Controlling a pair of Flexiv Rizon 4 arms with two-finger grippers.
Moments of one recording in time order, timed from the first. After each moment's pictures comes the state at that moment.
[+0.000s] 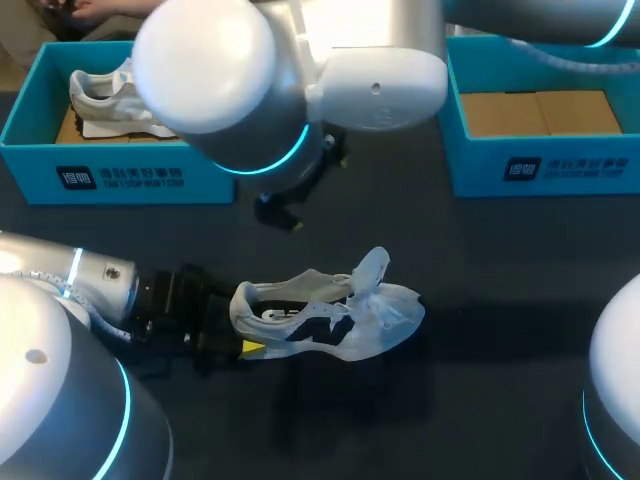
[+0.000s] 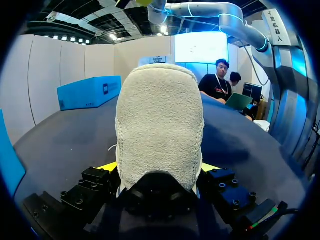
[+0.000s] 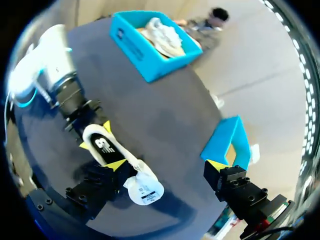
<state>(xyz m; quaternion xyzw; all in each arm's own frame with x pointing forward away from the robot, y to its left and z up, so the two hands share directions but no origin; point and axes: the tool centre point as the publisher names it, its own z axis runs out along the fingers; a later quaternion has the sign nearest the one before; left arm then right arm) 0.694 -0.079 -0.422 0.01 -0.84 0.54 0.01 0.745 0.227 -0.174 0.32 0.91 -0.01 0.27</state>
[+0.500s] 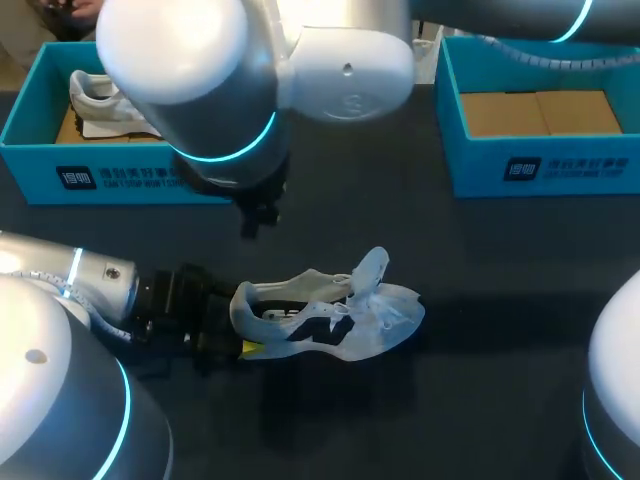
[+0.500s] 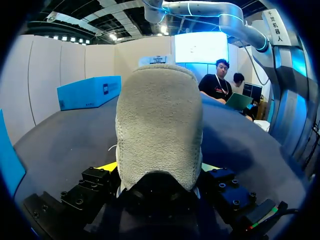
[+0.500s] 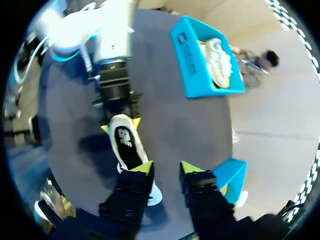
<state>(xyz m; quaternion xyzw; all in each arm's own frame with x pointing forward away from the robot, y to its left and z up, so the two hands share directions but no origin) 0.694 -0.079 -0.422 0.01 -0.84 0.54 0.01 0.731 0.274 -0.178 0.09 0.97 -0.03 0.21</state>
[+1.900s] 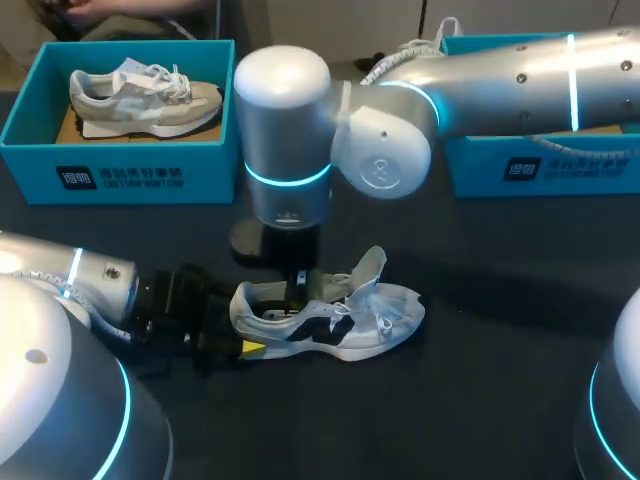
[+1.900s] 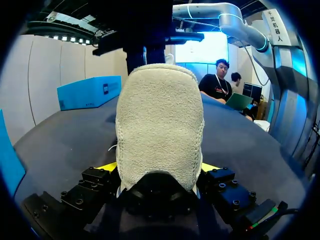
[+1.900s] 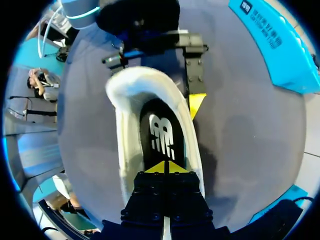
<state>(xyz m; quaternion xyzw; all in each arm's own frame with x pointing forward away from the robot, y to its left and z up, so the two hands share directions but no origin) 0.694 -0.079 -0.422 0.01 -0.84 0.54 0.01 0.709 0.250 -0.373 0.05 1.00 0.00 -0.04</state>
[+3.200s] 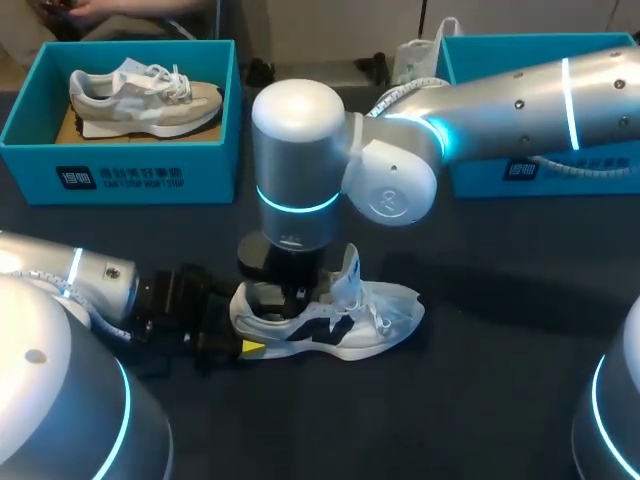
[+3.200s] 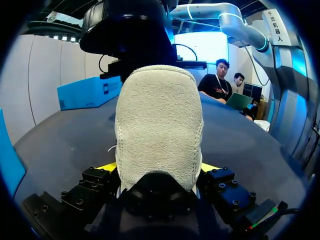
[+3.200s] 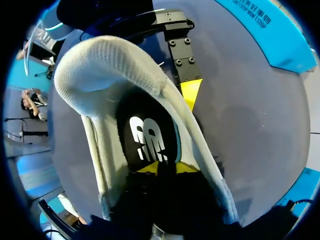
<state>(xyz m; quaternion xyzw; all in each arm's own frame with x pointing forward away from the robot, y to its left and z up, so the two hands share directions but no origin) 0.694 -0.079 -0.423 0.01 -0.84 0.54 0.01 0.705 0.254 -0.407 0.12 0.99 0.02 -0.04</state>
